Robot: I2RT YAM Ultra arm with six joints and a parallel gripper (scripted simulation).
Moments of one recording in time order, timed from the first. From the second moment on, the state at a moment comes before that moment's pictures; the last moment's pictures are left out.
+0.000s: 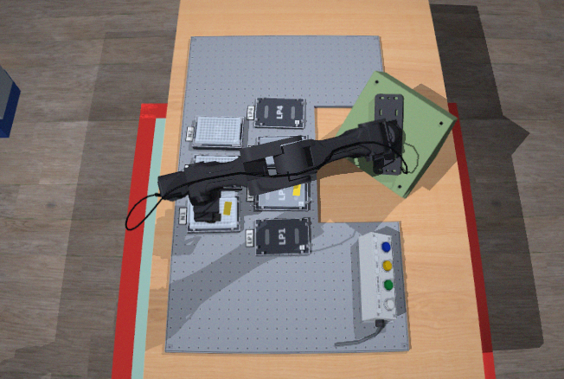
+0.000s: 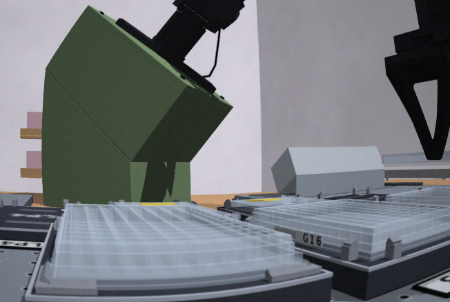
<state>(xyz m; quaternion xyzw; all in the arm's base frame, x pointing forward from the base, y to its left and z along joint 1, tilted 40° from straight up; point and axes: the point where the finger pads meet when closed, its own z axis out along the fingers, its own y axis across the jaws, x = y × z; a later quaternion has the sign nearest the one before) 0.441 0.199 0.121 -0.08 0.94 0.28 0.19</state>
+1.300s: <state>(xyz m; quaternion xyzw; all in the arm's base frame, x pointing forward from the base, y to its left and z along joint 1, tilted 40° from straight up) 0.444 0.207 0.112 -0.08 0.94 0.28 0.20</state>
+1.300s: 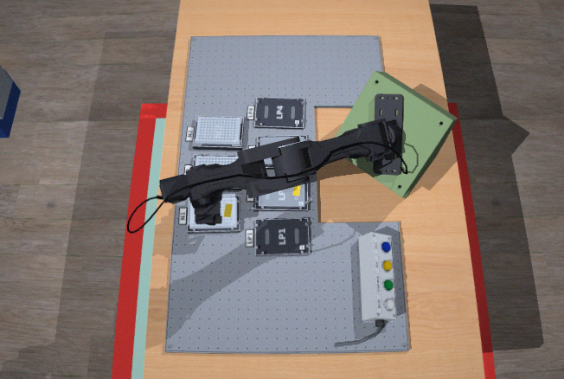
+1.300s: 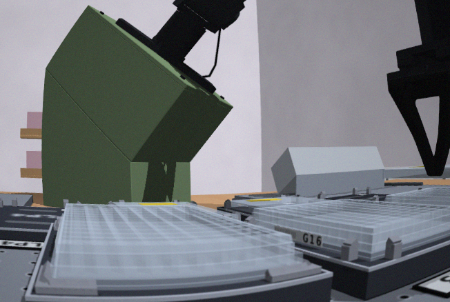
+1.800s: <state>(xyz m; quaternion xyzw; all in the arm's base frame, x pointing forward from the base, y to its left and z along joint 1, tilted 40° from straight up) 0.445 0.211 0.107 -0.08 0.94 0.28 0.20</state>
